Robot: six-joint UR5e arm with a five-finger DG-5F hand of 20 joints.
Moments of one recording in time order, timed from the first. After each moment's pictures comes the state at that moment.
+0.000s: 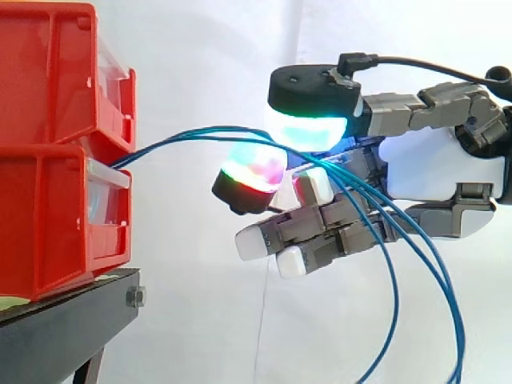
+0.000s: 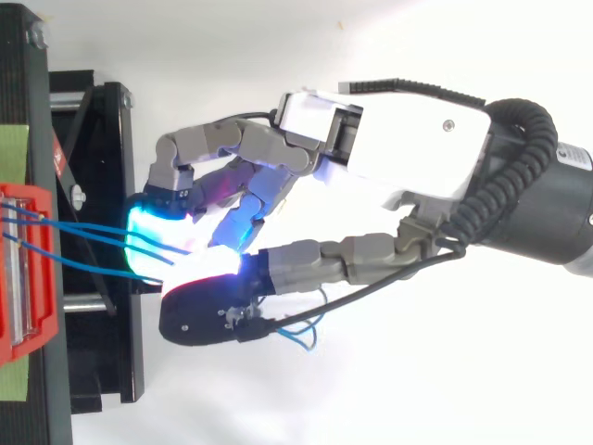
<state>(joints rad) 0.17 -2.22 -1.24 -2.73 -1.15 -0.25</state>
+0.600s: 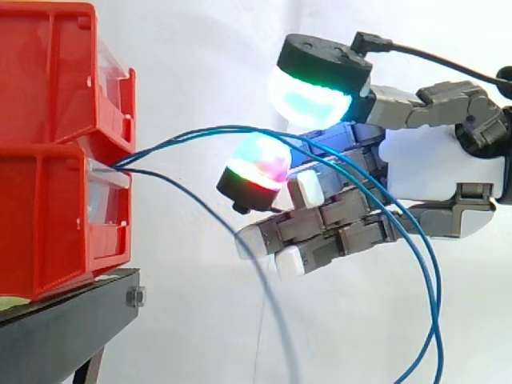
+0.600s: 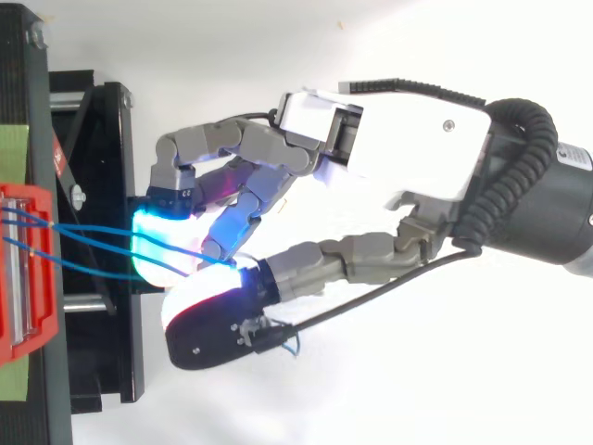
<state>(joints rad) 0.17 -2.22 -1.24 -2.73 -1.14 -0.25</state>
